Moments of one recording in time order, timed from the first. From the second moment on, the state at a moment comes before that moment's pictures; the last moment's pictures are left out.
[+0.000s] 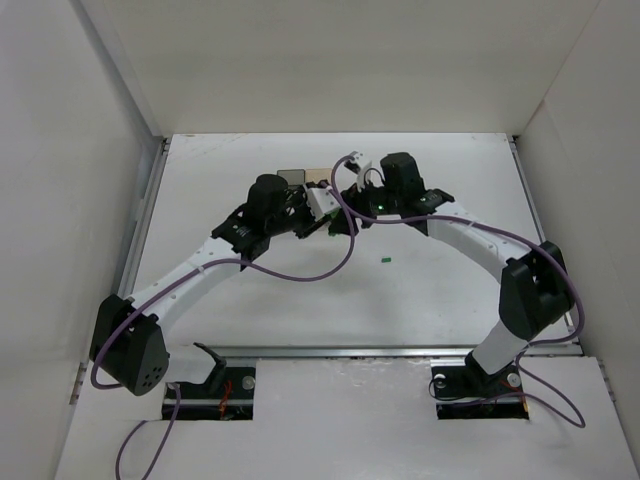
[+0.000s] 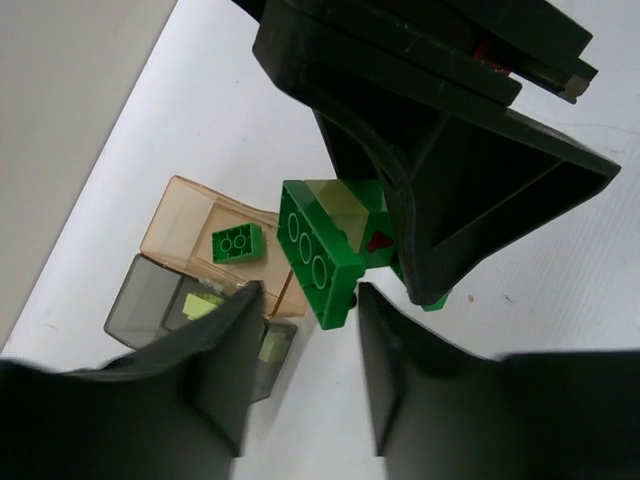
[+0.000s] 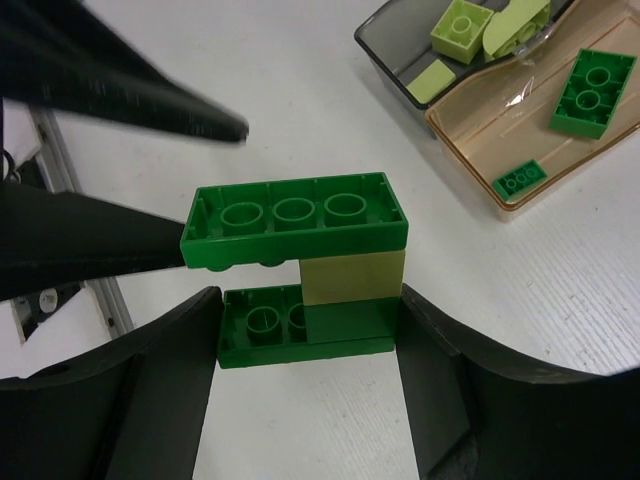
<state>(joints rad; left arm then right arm) -0.59 1.32 1.01 -0.11 0.32 0.55 0.53 1.65 1.27 -0.21 -0.60 0.05</state>
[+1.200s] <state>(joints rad) -0.49 1.38 1.02 -0.02 0.09 0.17 0.53 1.64 1.19 -0.21 -0.44 0.16</state>
